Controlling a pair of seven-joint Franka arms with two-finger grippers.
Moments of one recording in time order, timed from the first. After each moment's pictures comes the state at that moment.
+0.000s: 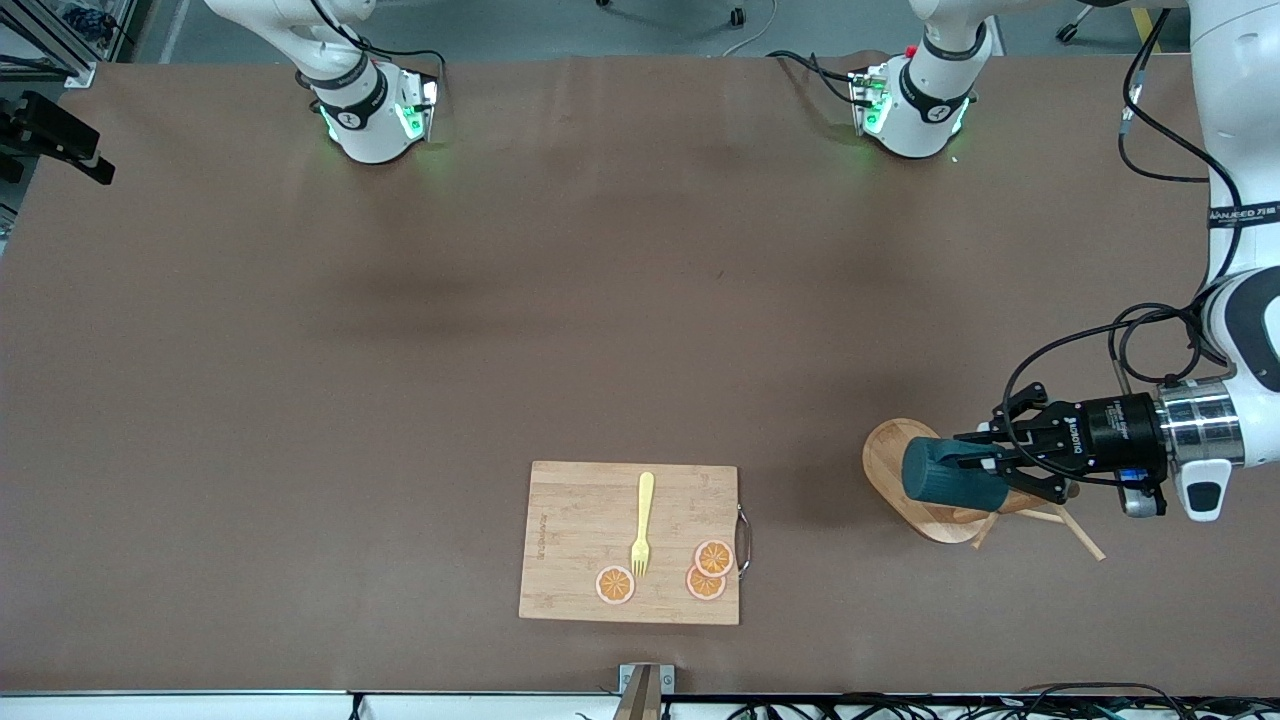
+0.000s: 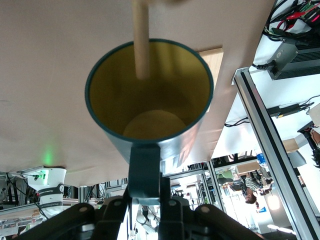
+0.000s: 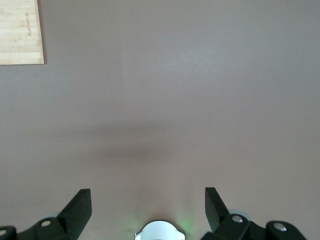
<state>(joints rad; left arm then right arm) 0.18 0.57 -0.13 -1.36 -0.95 1.72 -1.00 -0.04 -0.17 -0.04 -1.59 0.02 1.38 -0.03</state>
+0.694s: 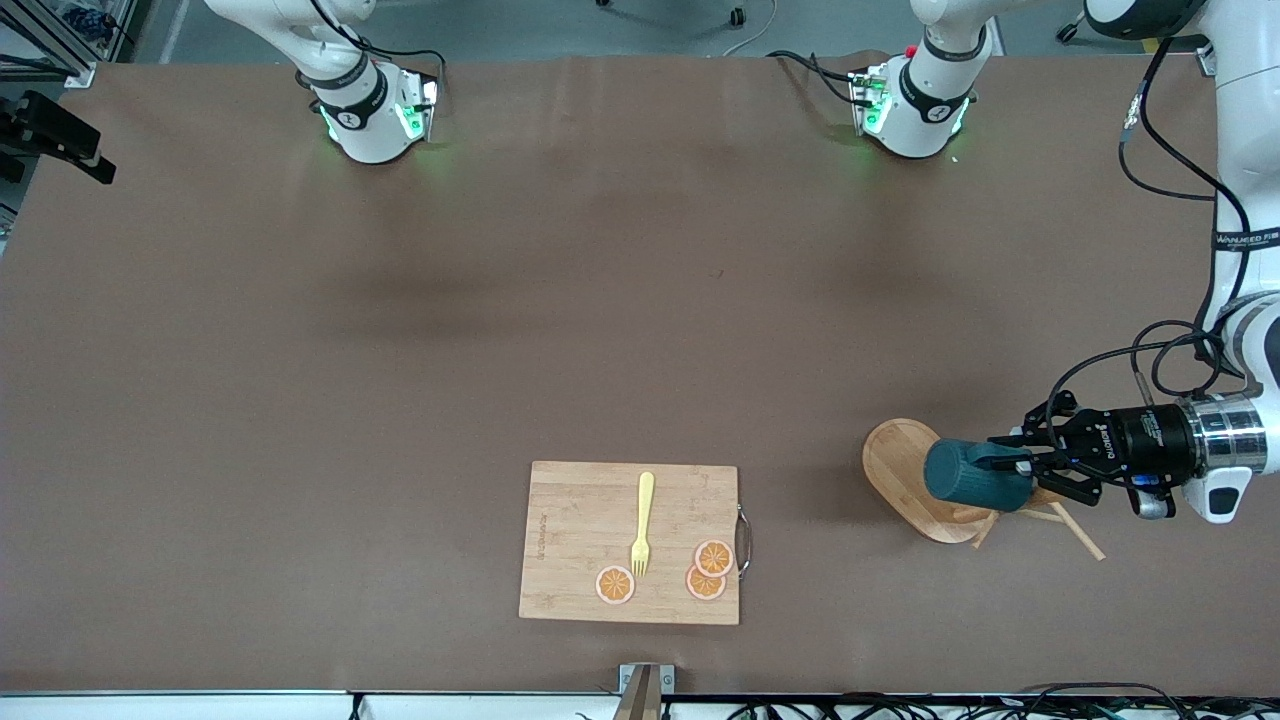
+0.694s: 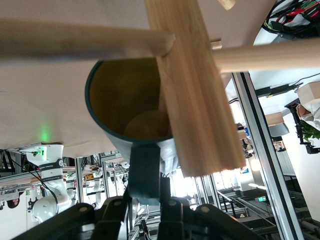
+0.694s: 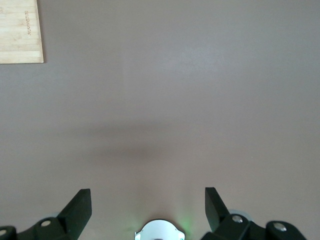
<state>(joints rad) 0.29 0.66 -0.13 -1.36 -1.07 1.61 -0.88 -0.04 -0.17 -0.04 -1.59 0.01 1.38 -0.03</state>
